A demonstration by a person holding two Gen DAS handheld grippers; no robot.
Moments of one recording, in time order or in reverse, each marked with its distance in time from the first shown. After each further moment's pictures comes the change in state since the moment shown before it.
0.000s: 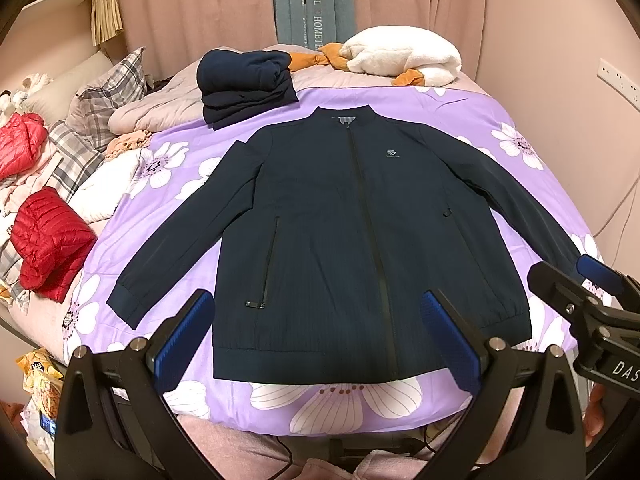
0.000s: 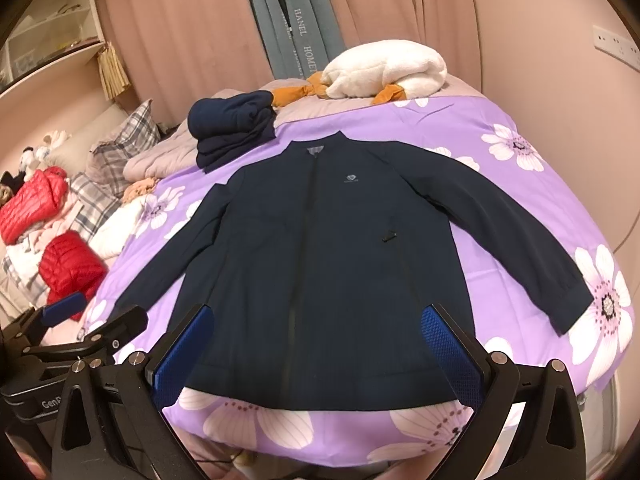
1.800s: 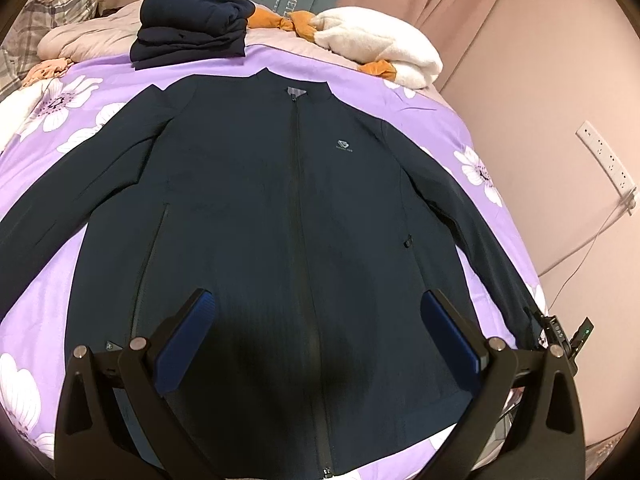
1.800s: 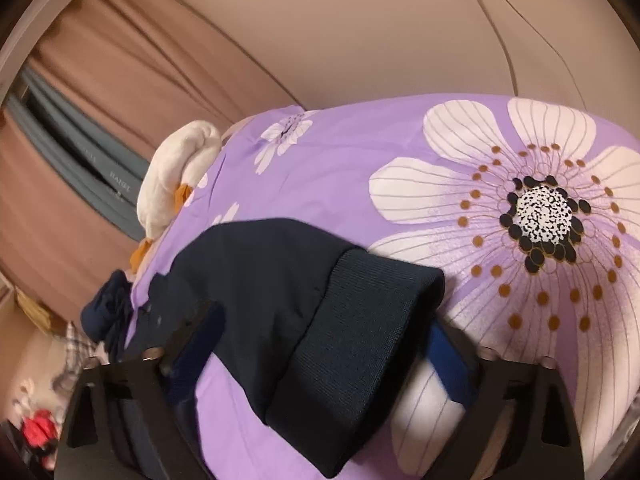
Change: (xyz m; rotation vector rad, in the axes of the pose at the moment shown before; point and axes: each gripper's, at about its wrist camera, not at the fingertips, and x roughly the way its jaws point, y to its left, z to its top) left arm 0.142 0.002 0.031 -0.184 0.077 -0.344; right arm 0.058 -0.344 -0.084 0.690 -0.297 -0.086
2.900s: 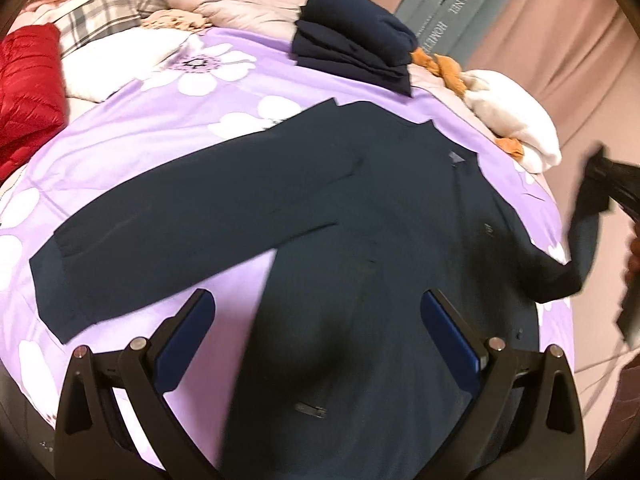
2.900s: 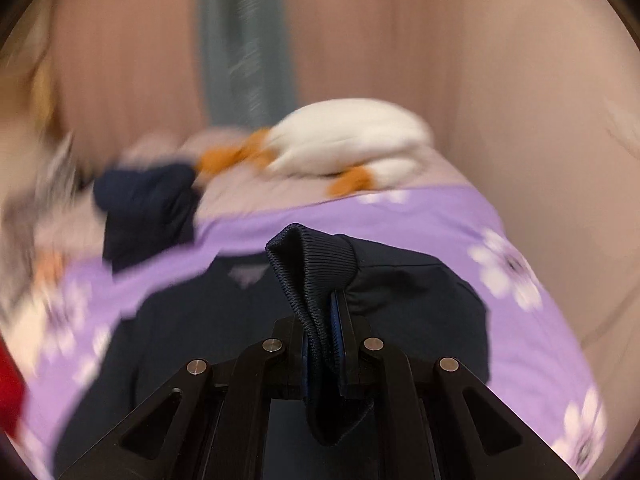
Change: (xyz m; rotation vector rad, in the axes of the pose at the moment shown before) left arm -0.036 0.173 0.029 -0.318 -0.063 0.249; right arm 0.107 0.513 -0.076 -0.887 0.109 -0.106
